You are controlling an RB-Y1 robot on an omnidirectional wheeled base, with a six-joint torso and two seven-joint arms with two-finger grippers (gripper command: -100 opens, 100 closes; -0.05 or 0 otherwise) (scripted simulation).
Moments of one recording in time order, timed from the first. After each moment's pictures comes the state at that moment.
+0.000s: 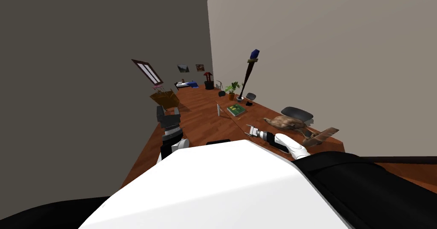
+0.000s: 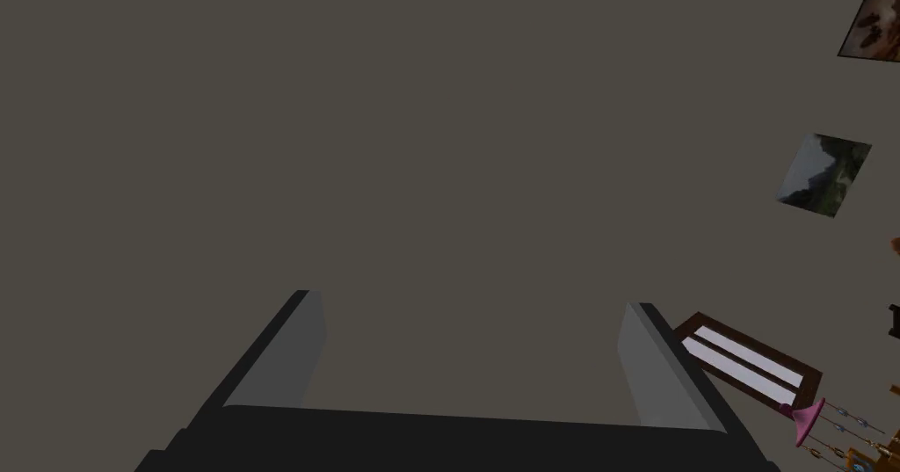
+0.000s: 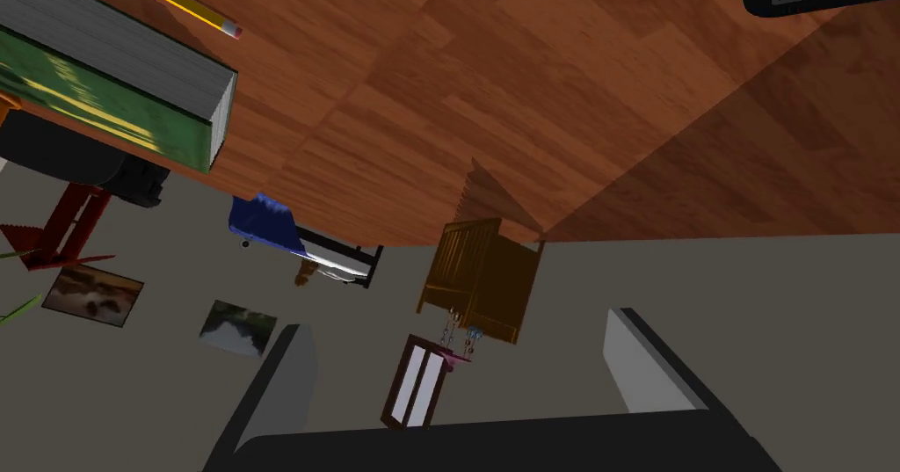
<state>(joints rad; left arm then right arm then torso) 0.53 -0.02 0.02 -2.28 0.04 -0.54 0.05 0.51 -0.82 -0.06 -1.46 1.04 -0.81 0.58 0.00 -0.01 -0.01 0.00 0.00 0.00</state>
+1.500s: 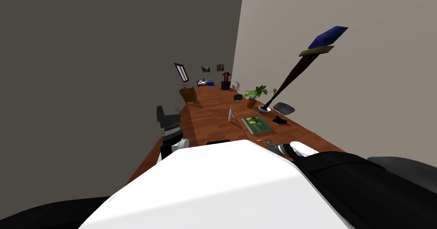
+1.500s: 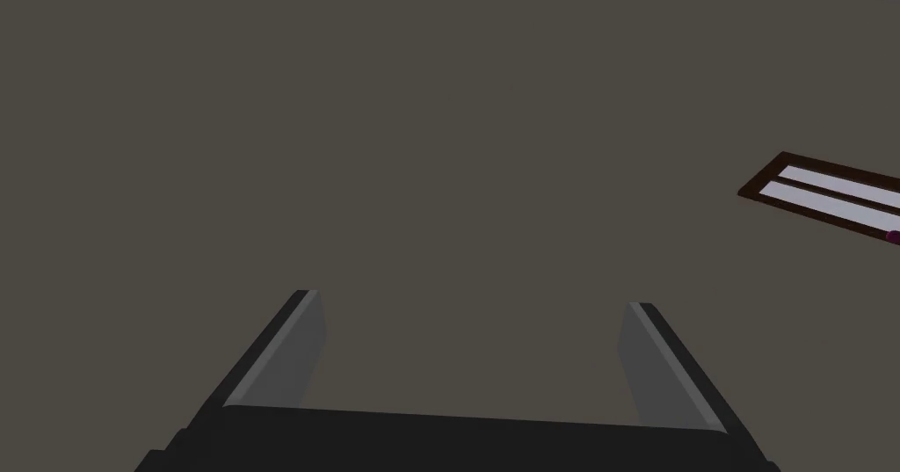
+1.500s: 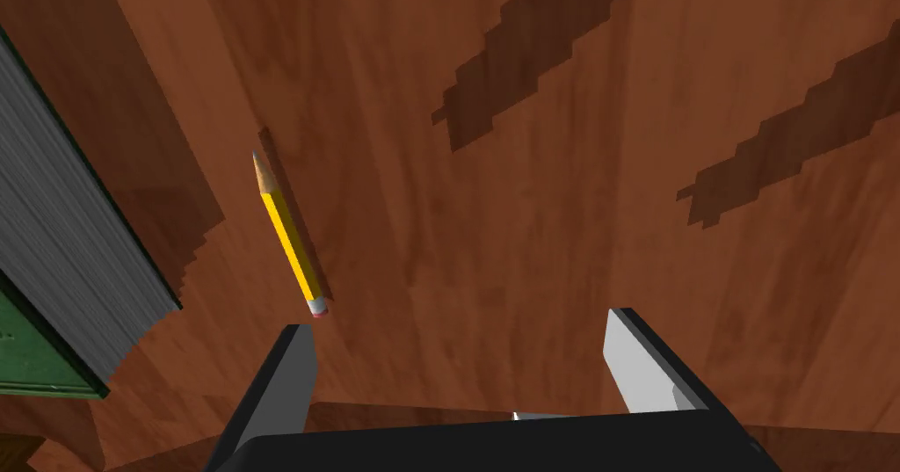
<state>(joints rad) 0.53 -0.02 0.02 -2.28 0.04 -0.54 0.05 0.50 -1.01 0.07 -1.05 1.39 -0.87 0.92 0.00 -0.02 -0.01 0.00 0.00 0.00</state>
